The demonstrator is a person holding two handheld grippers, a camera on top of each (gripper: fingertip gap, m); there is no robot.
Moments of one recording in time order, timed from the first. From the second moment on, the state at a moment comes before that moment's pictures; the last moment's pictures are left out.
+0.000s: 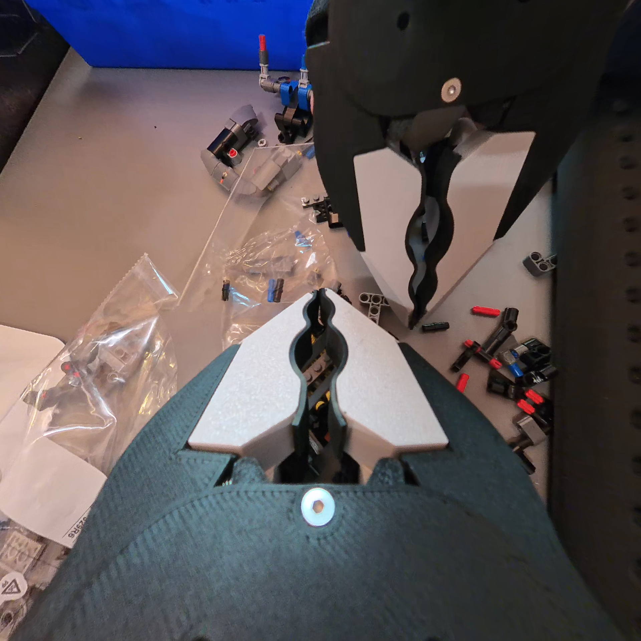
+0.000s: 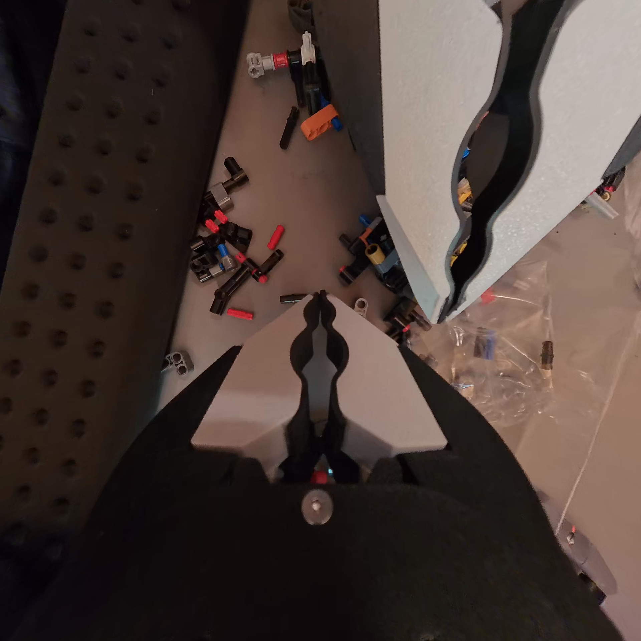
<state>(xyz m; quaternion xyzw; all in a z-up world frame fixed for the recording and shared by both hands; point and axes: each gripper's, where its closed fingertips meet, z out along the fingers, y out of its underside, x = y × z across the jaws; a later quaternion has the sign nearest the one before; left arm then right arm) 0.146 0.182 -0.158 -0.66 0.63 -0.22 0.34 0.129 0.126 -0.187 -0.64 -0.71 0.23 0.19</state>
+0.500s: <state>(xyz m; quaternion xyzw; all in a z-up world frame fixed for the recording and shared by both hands) 0.141 0.191 -0.149 -0.66 0.62 -0.23 0.36 0.125 0.130 -0.175 -0.64 -0.69 0.26 0.22</state>
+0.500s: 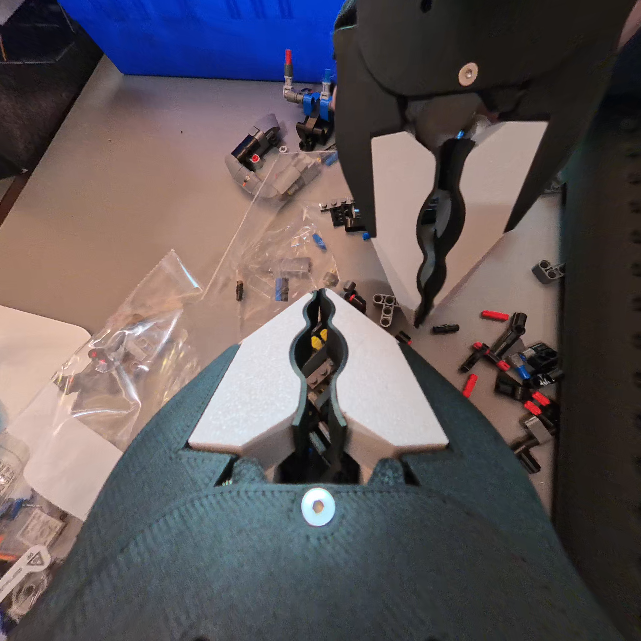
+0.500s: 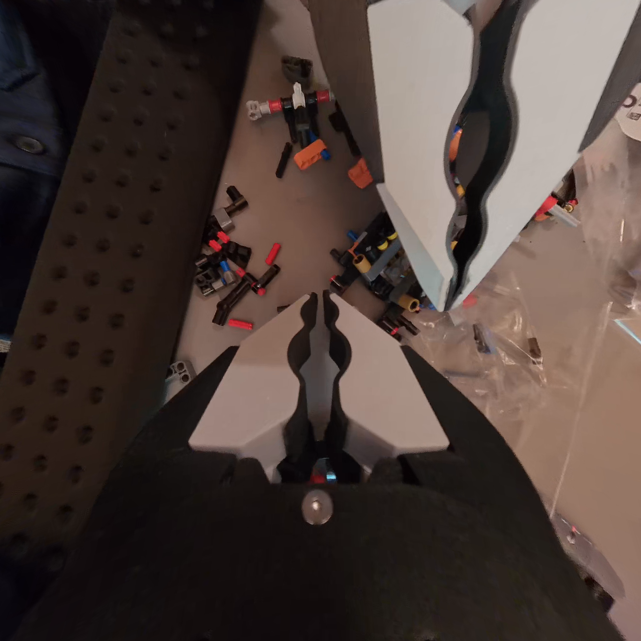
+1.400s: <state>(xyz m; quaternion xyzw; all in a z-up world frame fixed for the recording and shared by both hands) 0.141 0.187 -0.149 -0.67 0.61 -0.25 0.34 0.145 0.198 -0.147 -0.70 -0.59 0.18 0.35</state>
